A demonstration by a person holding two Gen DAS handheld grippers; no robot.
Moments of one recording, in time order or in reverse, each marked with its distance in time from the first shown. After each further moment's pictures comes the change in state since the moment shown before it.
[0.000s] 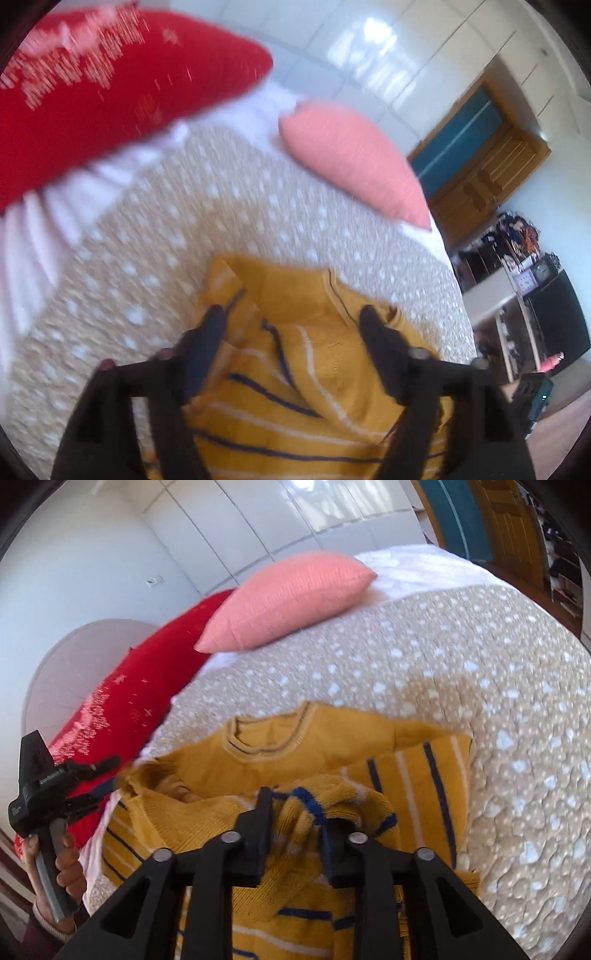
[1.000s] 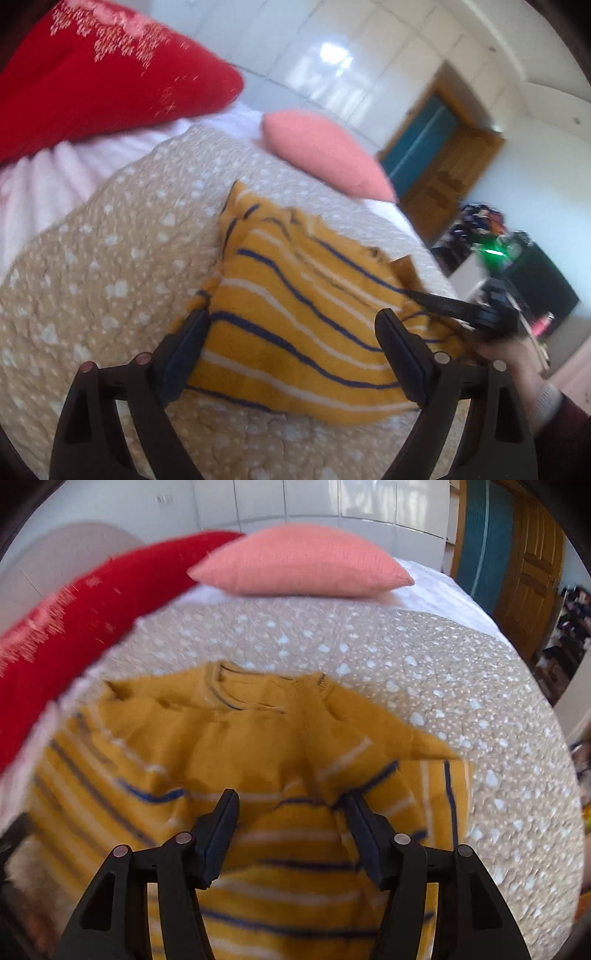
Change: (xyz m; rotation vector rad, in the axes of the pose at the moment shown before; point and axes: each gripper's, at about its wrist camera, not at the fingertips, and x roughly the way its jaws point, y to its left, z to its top) left arm -0.051 0.048 -0.119 0.100 -0.118 -0.153; right arm 0.066 0.061 -0.005 -0.304 0.193 -0.410
